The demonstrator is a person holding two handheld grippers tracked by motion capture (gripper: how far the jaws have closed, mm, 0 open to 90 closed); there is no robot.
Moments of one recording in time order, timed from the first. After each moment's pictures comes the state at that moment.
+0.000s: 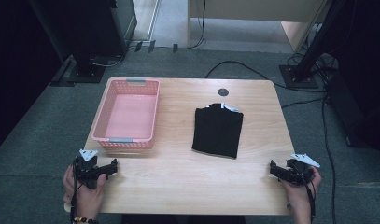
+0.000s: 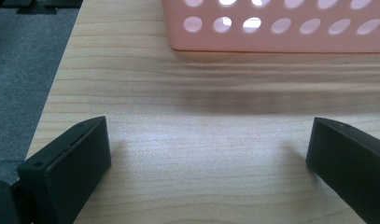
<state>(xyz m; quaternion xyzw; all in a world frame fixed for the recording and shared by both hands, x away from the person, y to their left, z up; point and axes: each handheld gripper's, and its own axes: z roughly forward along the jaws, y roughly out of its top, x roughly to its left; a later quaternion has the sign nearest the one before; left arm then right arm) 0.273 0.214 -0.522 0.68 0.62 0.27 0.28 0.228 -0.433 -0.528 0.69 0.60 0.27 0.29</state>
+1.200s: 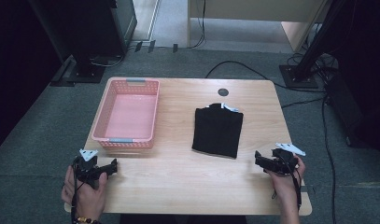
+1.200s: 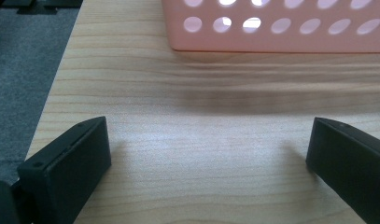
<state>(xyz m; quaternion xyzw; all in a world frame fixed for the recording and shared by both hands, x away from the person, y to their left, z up) 0.273 0.214 -0.522 0.68 0.62 0.27 0.28 0.256 -0.385 -0.501 0.67 0.62 0.31 0.26</state>
